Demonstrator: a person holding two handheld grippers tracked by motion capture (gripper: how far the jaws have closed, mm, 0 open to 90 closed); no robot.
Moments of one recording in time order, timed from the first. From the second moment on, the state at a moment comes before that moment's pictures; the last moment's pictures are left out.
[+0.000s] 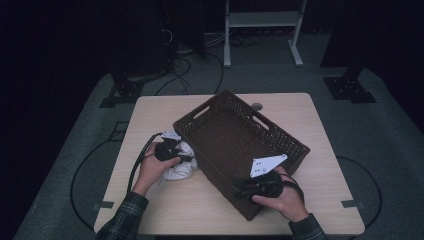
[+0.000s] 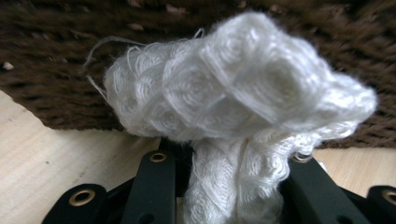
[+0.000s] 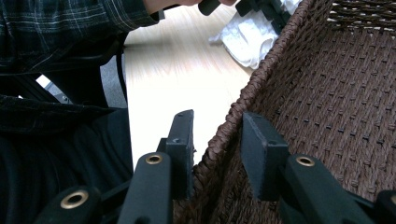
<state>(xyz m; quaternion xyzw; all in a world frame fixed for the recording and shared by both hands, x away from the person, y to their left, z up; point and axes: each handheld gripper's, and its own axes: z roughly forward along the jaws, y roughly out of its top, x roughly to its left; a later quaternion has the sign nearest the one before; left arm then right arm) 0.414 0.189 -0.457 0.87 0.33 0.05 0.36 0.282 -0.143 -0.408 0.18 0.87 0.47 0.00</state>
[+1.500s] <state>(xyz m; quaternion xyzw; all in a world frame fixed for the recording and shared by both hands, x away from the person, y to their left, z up) 0.390 0.194 -0.416 0.85 0.29 0.07 0.43 0.282 -0.143 -0.408 0.18 0.87 0.47 0.00</state>
